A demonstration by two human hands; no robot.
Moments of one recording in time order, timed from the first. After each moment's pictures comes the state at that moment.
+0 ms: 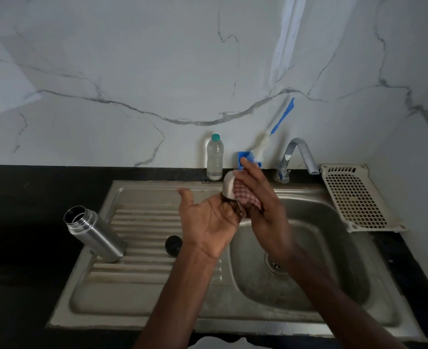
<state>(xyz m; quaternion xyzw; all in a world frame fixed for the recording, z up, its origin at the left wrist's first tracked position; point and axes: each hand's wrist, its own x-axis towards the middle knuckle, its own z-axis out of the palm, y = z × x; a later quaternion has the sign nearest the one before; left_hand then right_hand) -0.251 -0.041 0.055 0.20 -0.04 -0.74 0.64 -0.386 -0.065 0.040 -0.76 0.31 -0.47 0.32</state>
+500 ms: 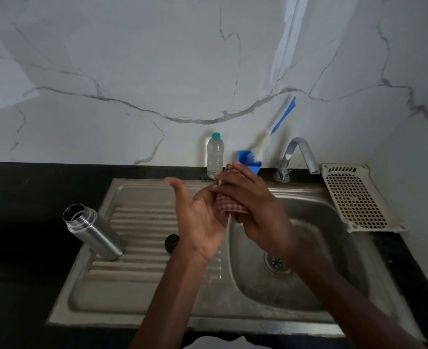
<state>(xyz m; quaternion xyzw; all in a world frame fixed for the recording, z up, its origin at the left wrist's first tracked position) -0.245 -0.035 0.049 0.29 -0.20 -0.68 0.64 -0.385 -0.071 0.055 -0.88 0.26 -0.36 0.16</state>
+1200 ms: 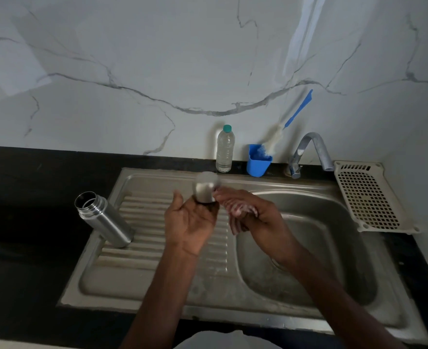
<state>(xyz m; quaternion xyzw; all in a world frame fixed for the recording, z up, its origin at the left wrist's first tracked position) -0.204 -0.023 0.021 0.24 0.05 -0.66 0.71 -0.372 -0.059 0.025 -0.73 0.24 -0.39 0.50</state>
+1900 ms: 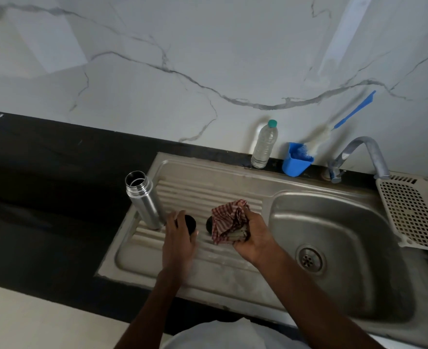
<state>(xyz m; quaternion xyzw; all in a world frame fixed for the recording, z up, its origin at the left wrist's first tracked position) -0.093 0.052 -0.133 0.84 -0.45 -0.16 0.26 -0.249 -0.032 -0.033 -0.12 0.48 -0.31 0.81</state>
